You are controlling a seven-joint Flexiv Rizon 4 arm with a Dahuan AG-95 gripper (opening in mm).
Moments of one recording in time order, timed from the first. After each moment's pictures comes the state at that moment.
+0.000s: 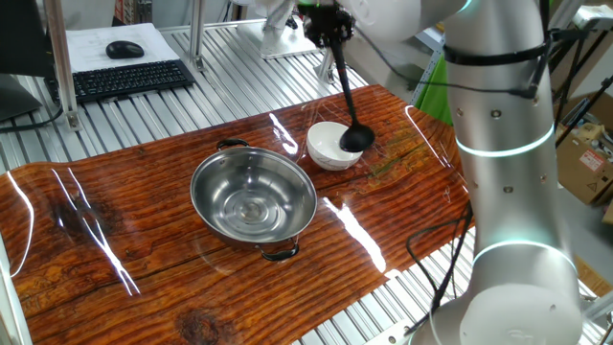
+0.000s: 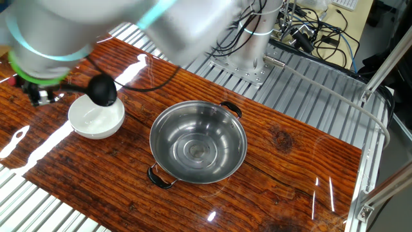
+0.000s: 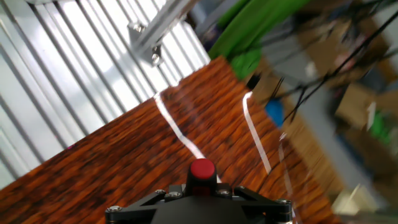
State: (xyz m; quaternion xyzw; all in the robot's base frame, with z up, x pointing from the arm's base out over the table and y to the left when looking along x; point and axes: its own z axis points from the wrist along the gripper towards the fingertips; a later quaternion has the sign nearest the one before) arm 0.701 -0.267 0.261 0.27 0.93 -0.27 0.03
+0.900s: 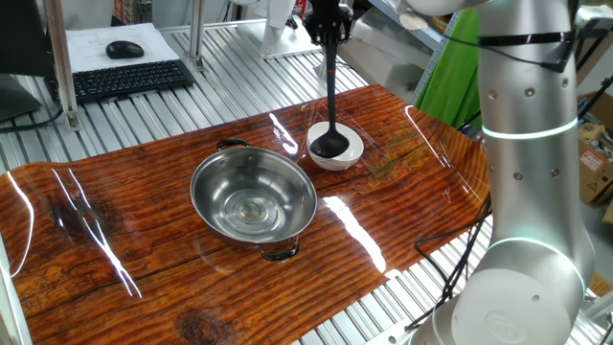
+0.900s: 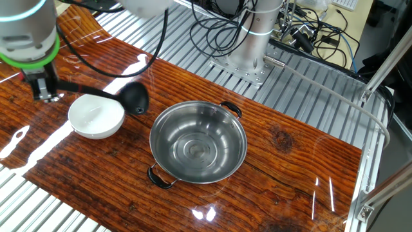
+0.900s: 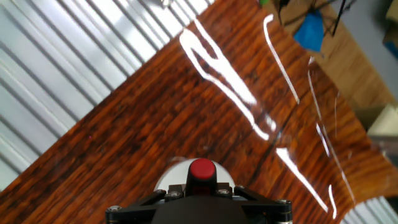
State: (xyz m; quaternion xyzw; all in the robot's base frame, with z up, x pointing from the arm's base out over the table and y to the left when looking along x) arm 0.673 -0.222 0.272 0.34 0.92 -0.19 -0.03
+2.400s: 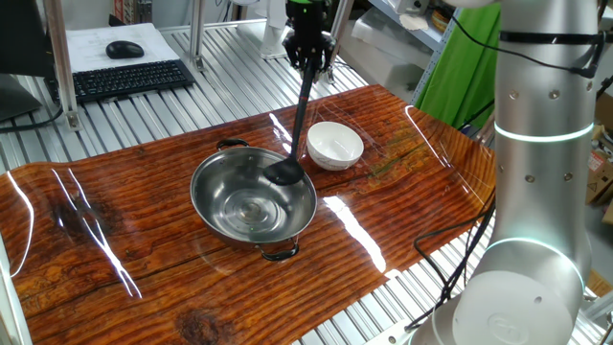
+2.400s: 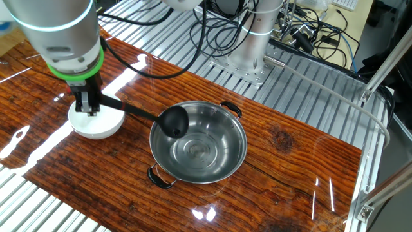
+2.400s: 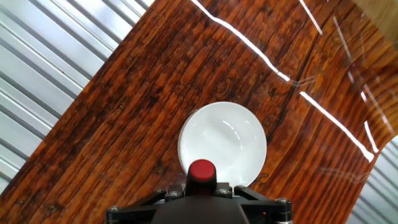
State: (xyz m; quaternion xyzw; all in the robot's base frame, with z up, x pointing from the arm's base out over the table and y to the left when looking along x) arm 0.638 -0.150 0.228 0.43 0.89 -0.12 -0.05
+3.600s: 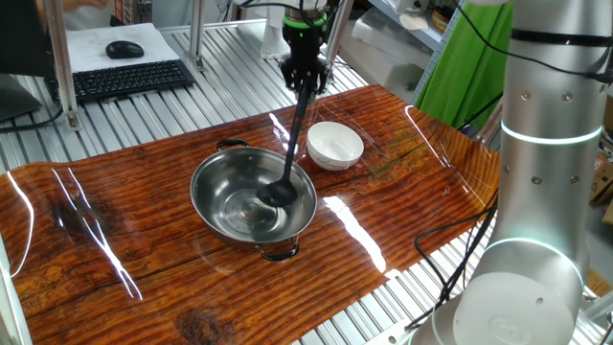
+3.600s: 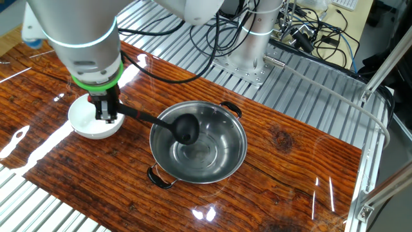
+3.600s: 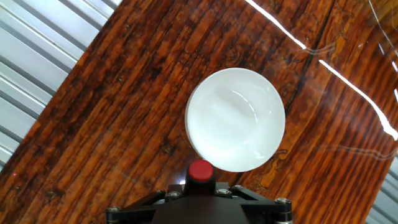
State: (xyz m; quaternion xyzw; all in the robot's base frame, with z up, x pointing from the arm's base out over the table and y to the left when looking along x) arm 0.609 -0.128 0.186 0.44 0.89 -0.12 -0.05
